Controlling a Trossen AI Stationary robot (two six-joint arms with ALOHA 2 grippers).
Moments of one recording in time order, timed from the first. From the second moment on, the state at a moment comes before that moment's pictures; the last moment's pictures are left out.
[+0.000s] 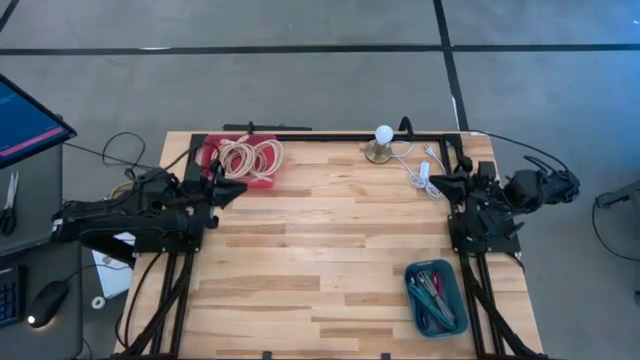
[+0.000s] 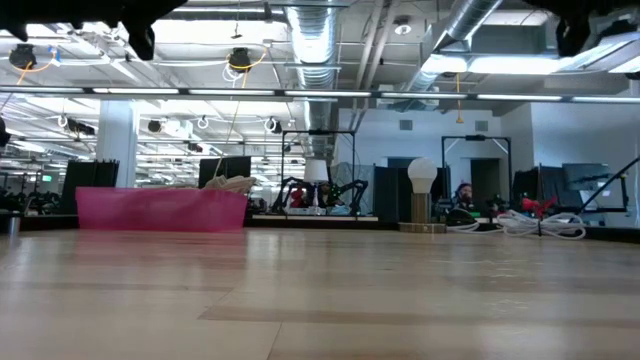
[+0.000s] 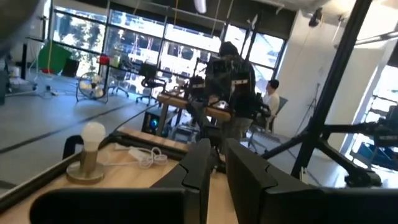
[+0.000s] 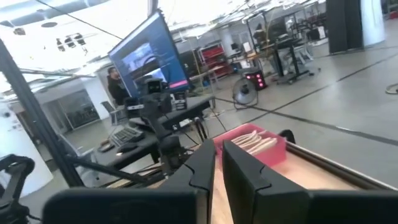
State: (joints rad) left arm 0.13 0.35 0.36 0.15 0.05 -0.22; right arm 0.38 0.17 0.50 -0.19 0.68 0.26
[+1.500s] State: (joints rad) left arm 0.14 0.00 0.30 -0.24 -0.10 -0.08; right arm 0.38 0.00 0.50 -0.40 0.68 0.21
